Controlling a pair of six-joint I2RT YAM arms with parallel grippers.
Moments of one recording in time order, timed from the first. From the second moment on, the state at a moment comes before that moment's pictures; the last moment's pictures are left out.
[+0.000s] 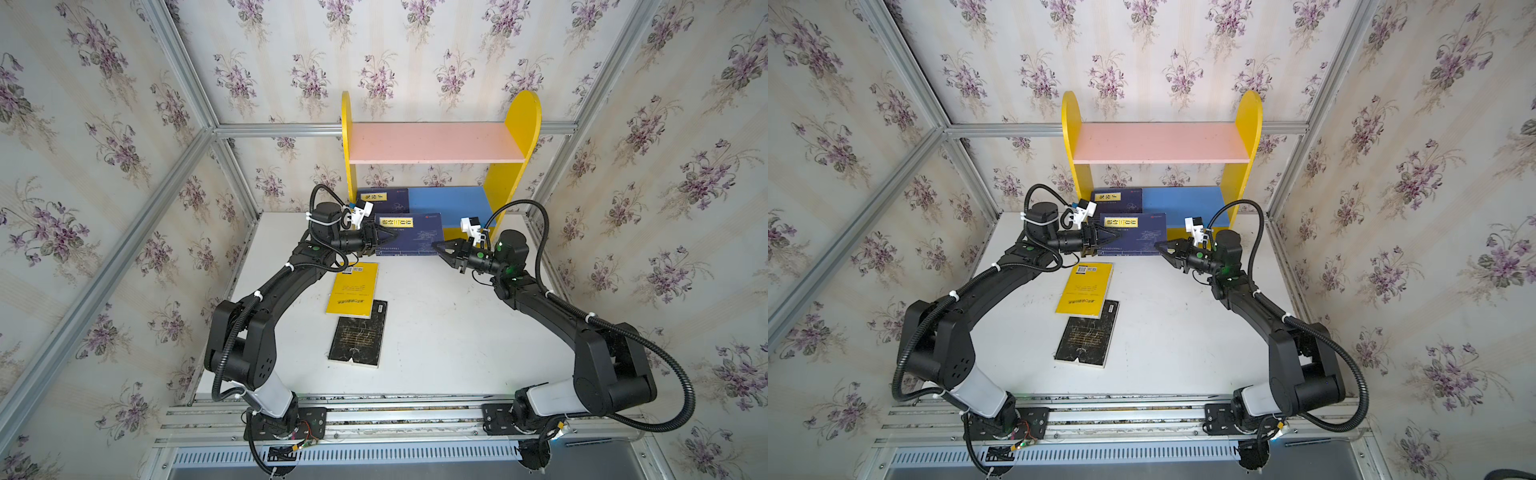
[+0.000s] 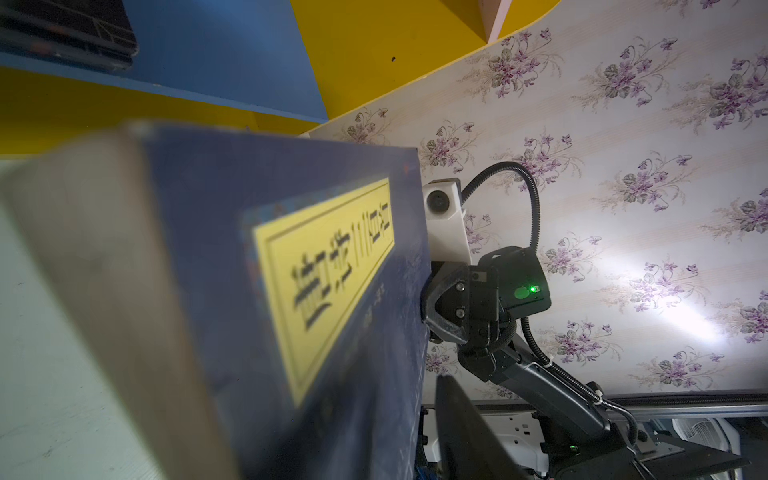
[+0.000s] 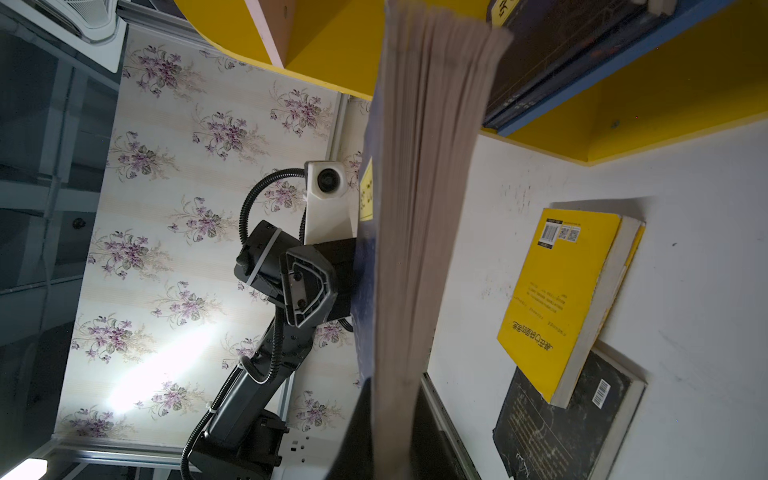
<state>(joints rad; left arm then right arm) -0.30 1.64 1.28 0.05 0.95 -0.88 0.20 1.44 0.86 0.51 -0.94 1.23</state>
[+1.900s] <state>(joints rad) -0.01 1.58 1.22 -0.18 0.73 -0.73 0.24 2.11 1.64 0.43 -0.85 1.15</state>
